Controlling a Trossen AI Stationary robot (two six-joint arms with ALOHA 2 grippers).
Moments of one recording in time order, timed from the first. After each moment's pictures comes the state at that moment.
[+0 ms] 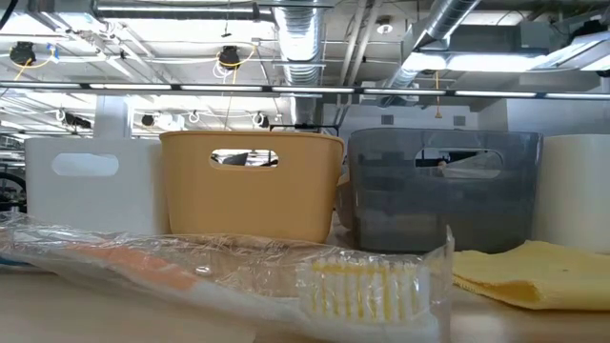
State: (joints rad) left arm -0.41 1.32 0.80 0.61 -0.32 0.26; right arm 0.35 1.57 1.16 0.50 0.18 -0.21
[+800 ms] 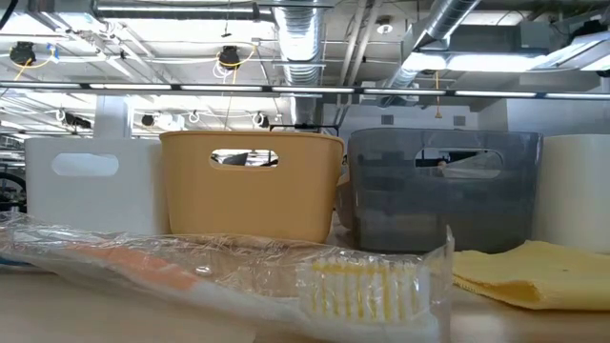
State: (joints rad) left arm -0.41 1.32 0.80 0.62 -0.34 0.26; right arm 0.33 1.56 1.16 0.46 0.18 -0.19
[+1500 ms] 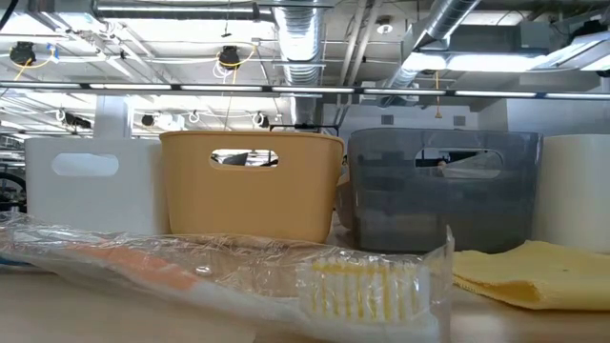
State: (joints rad) left arm -0.41 1.32 0.80 0.62 -0.31 0.27; right arm 0.32 1.56 1.16 0.45 0.18 -0.19
